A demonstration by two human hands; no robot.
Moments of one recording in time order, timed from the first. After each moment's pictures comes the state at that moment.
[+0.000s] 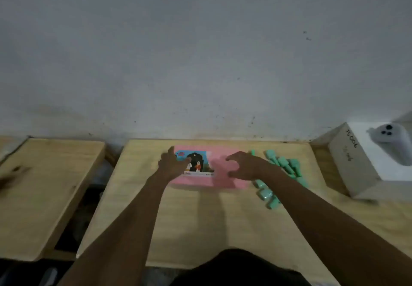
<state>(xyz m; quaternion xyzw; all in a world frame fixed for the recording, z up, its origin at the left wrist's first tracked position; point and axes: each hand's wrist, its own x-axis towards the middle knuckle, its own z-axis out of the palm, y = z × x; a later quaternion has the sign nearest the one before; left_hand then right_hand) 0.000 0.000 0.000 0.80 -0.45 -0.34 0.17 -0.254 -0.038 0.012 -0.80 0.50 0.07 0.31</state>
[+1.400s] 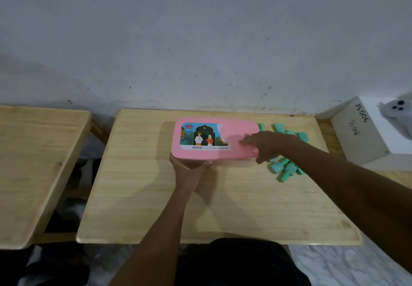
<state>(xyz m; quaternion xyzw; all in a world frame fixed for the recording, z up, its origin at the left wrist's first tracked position) -0.011 0.067 -0.091 0.66 -0.27 -0.48 0.51 -0.227 -0.035 0.020 -0.82 0.47 0.29 0.19</state>
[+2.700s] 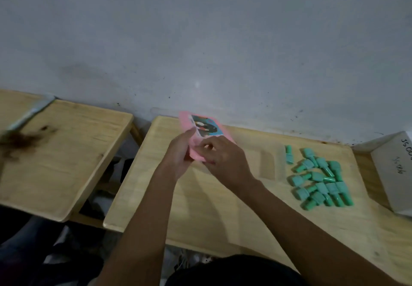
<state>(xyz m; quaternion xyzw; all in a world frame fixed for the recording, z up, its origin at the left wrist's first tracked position) 0.032 0.028 0.035 0.53 -0.16 -0.66 0.51 -0.112 0.028 0.022 -0.87 0.34 -0.35 -0.01</state>
